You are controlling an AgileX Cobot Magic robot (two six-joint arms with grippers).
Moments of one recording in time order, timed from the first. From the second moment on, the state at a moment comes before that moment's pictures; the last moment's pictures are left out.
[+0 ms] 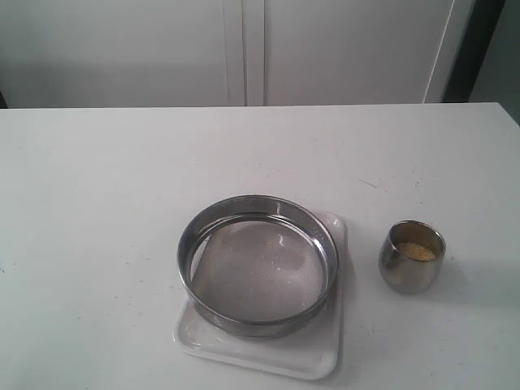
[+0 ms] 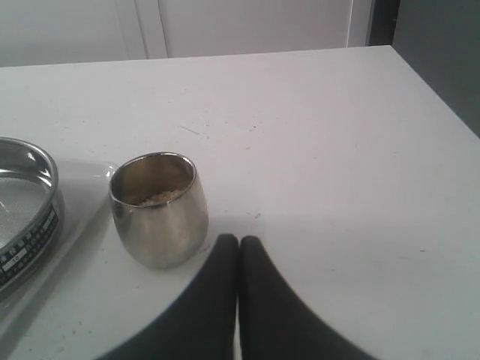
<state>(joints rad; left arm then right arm) -0.06 0.00 -0.01 -0.11 0.57 0.19 0.04 0.01 0.00 0.03 0.35 0.09</state>
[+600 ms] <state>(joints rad) -0.06 0.00 -0.01 -0.11 0.57 0.19 0.04 0.01 0.00 0.03 -0.13 0.09</state>
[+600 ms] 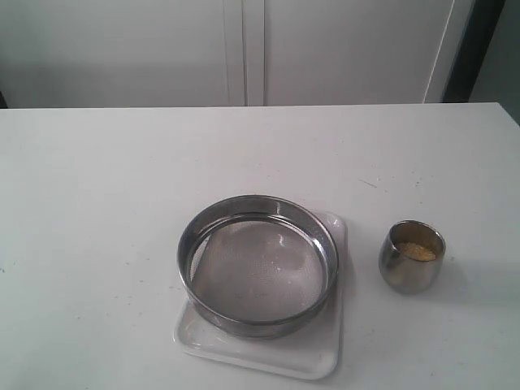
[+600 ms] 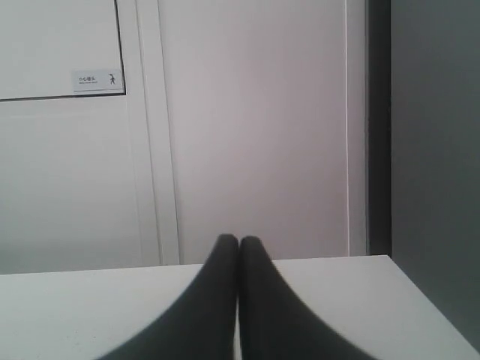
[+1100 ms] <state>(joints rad) -0.06 0.00 -0.01 -0.11 0.57 0.19 0.04 0.01 0.00 0.03 -0.15 0.07</state>
